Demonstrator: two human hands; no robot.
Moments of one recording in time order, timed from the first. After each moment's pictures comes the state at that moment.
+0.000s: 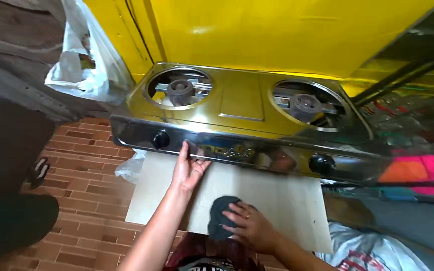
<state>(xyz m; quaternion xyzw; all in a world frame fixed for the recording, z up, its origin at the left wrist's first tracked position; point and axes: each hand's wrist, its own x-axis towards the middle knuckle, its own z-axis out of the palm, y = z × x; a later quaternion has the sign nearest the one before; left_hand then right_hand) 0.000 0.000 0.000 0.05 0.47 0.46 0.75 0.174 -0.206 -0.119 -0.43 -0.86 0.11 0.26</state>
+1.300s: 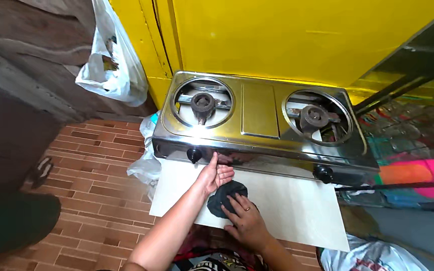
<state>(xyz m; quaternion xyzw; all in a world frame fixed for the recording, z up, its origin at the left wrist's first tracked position) -0.033 -0.007 -0.028 0.19 0.51 0.18 0.82 0.089 -0.186 -0.124 -0.55 -0.80 -0.01 0.23</state>
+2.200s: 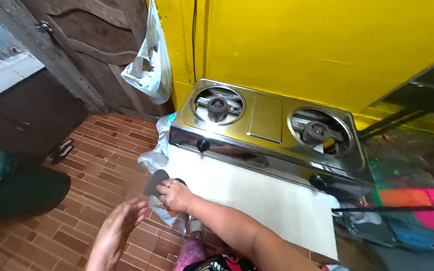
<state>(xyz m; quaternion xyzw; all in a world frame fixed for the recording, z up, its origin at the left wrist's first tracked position) -0.248 -0.192 0.008 0.27 0.63 0.49 0.54 -0.079 -0.096 -0.103 -0.23 -0.93 0.19 0.21</state>
